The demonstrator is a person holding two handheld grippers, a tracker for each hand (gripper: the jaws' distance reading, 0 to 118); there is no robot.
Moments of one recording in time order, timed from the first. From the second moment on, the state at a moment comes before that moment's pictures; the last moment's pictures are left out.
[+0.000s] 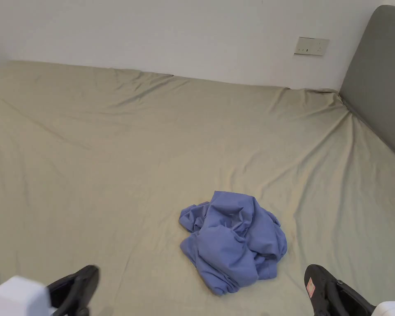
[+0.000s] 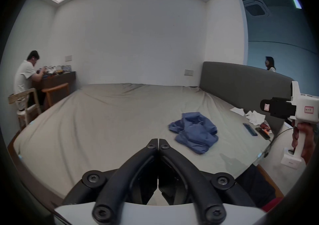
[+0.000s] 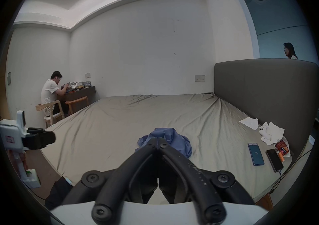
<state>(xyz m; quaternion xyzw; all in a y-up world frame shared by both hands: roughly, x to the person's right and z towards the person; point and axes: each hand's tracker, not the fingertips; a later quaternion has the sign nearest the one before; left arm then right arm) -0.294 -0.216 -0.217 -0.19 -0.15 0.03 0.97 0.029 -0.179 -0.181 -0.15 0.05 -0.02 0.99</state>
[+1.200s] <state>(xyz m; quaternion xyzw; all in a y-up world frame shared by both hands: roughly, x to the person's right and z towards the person) -0.186 -0.314 -0.343 -0.35 -0.18 -0.02 0.92 0.135 -0.197 -0.347 -0.25 0.07 -0.09 0.96</state>
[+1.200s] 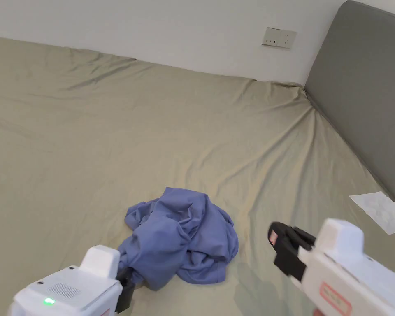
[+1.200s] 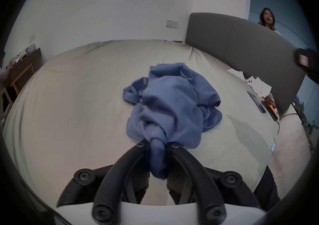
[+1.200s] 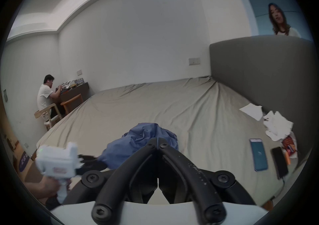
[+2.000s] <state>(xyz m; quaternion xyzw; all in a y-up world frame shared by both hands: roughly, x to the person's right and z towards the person) -0.241 -0.300 -0.339 -0.33 -0.15 0.02 0.93 0.149 -0.331 -0.618 -0.52 0.01 -0.11 0.85</state>
